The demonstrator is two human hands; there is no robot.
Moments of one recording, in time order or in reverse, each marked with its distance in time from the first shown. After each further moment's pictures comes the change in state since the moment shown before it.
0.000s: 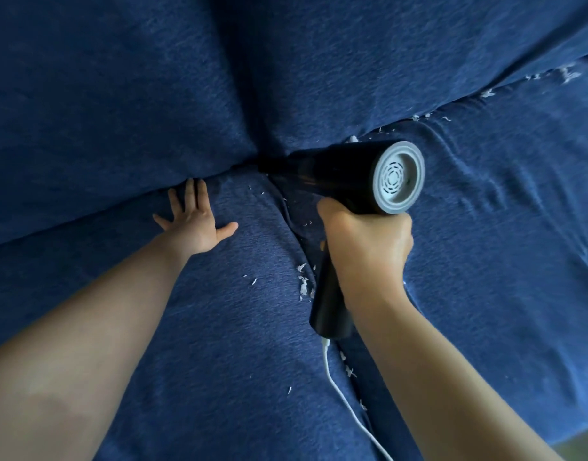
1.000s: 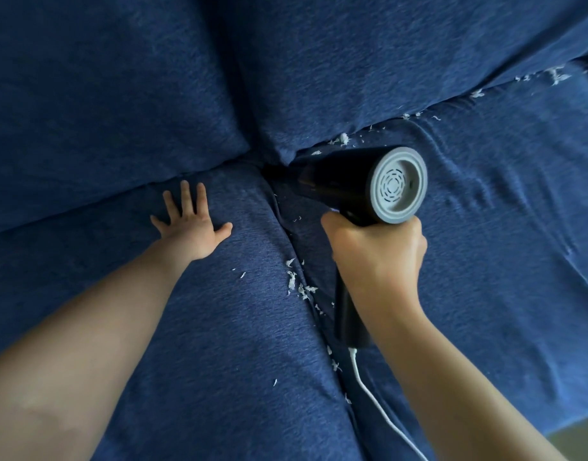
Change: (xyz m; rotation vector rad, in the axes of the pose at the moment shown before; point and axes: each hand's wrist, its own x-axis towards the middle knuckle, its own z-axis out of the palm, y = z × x) left_hand -0.021 0.011 0.011 0.038 -0.030 -0.023; right_hand 0.001 0.011 -0.033 -0.162 0.017 -0.141
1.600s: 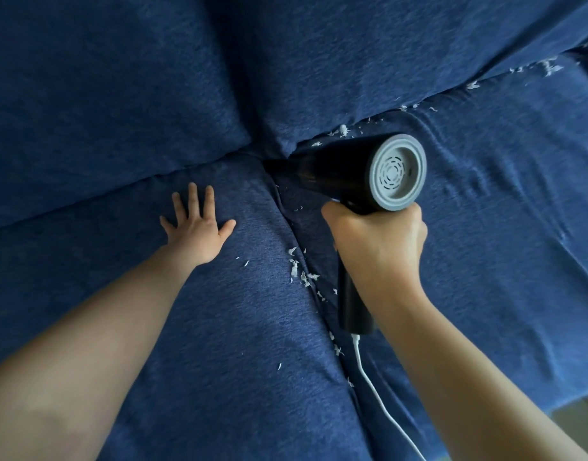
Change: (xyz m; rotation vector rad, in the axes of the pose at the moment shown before) left_hand -0.018 -0.007 0.021 -0.027 0.083 0.096; right_hand -0.011 0.001 -0.007 -0.004 -0.006 -0.012
